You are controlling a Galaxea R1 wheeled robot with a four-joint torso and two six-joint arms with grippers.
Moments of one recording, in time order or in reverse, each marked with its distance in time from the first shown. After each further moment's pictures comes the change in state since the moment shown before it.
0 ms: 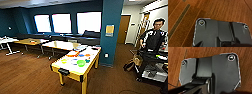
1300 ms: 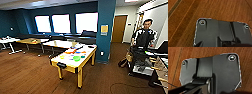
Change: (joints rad) left arm 0.003 -0.003 -0.001 0.000 0.001 0.000; right arm 0.002 0.005 0.000 0.000 0.000 0.000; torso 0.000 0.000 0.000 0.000
